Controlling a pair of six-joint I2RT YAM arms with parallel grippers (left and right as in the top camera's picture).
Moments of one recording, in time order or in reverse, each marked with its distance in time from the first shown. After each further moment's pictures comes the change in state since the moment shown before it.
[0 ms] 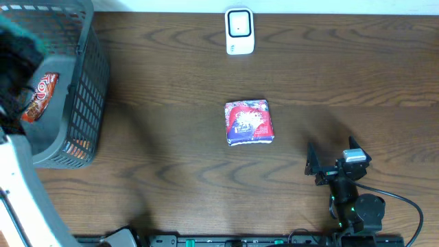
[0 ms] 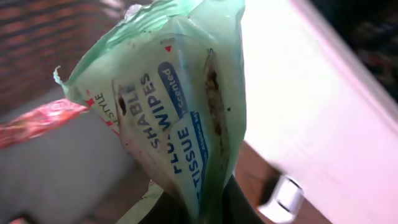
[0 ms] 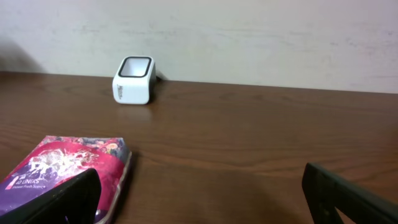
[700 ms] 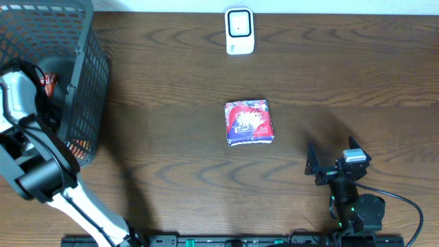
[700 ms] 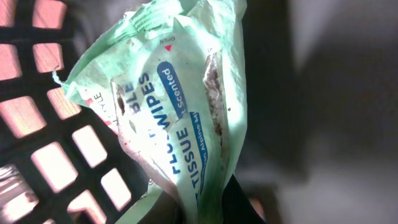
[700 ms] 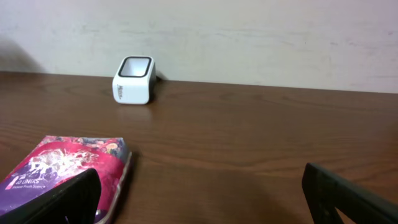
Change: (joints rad) left arm 0.095 0.724 -0.038 -0.339 -0.578 0.000; right arm 0.000 0.000 0.000 0.000 0.000 0.000
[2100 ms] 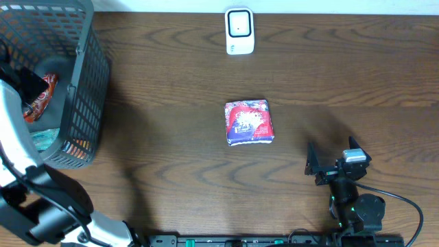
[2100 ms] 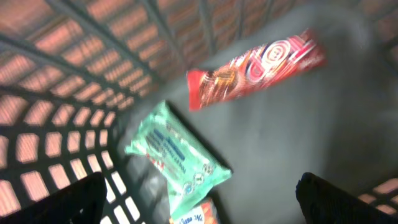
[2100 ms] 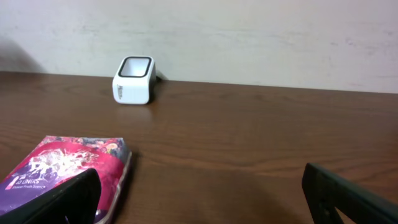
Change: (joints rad) left arm 0.001 -0.335 -0.022 0.209 0.068 0.156; right arm 0.000 0.000 0.000 0.000 0.000 0.000
